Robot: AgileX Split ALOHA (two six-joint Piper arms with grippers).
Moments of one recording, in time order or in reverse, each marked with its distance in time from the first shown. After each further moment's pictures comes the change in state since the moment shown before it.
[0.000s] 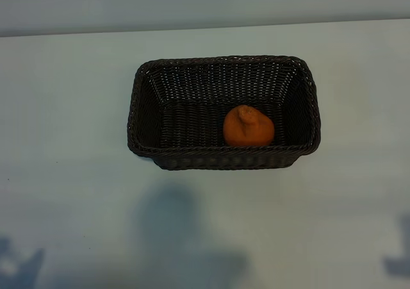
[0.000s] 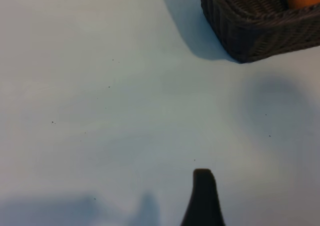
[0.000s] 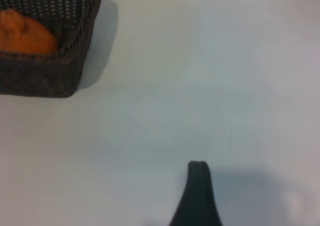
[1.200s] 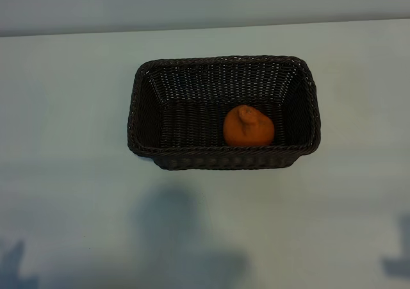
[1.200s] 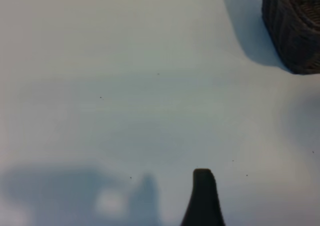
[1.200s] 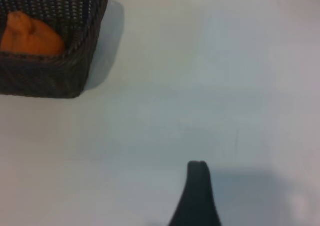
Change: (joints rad) left arm 0.000 0.000 0.000 0.151 -0.001 -0.194; right arm 0.000 0.000 0.000 0.011 0.000 0.002
